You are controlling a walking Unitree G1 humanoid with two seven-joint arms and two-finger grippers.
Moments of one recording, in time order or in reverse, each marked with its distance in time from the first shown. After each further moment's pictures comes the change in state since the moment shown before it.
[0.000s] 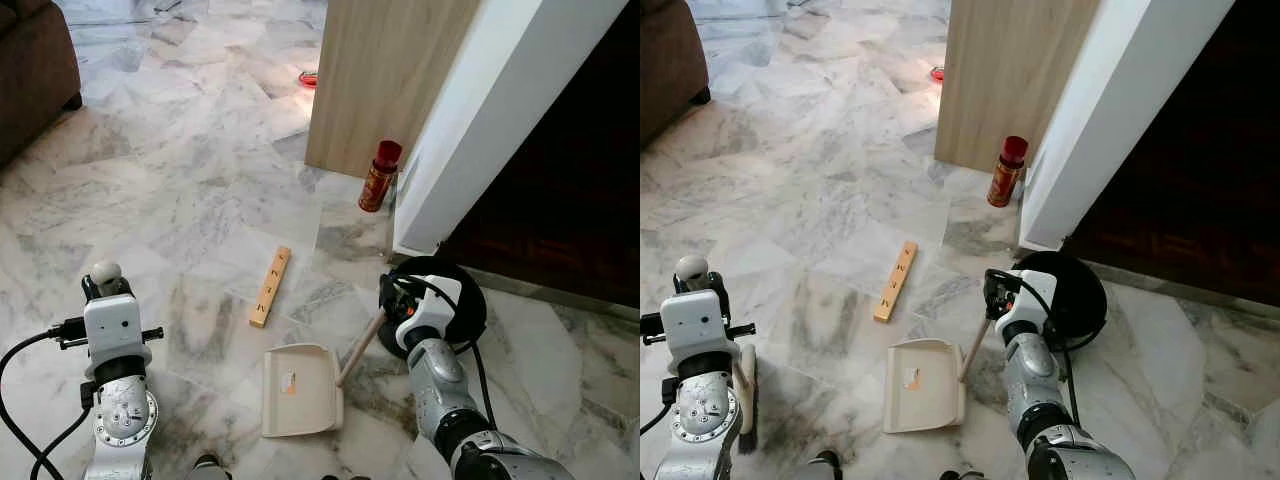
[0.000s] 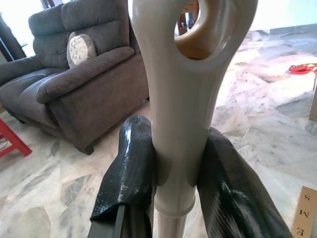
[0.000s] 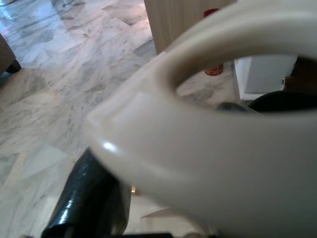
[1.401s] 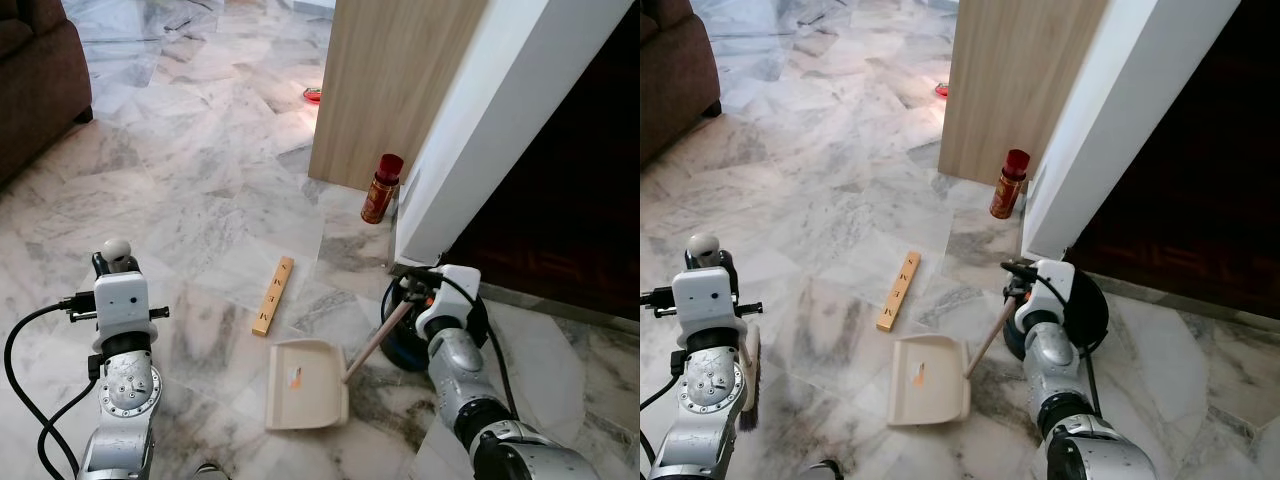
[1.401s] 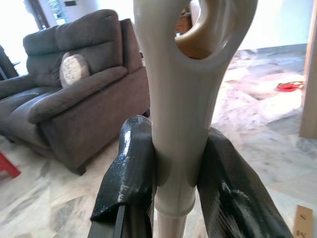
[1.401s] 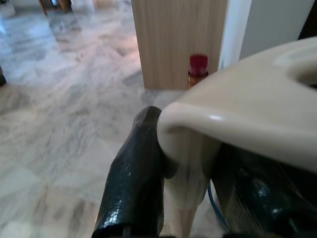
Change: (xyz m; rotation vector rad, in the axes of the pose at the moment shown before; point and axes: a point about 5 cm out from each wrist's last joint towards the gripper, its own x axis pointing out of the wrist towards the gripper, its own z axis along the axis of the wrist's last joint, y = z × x) left arm 0.021 -0.015 0.006 0.009 -0.044 -0.070; right arm 0.007 -0.025 0.030 -0.125 -0.086 -0.069
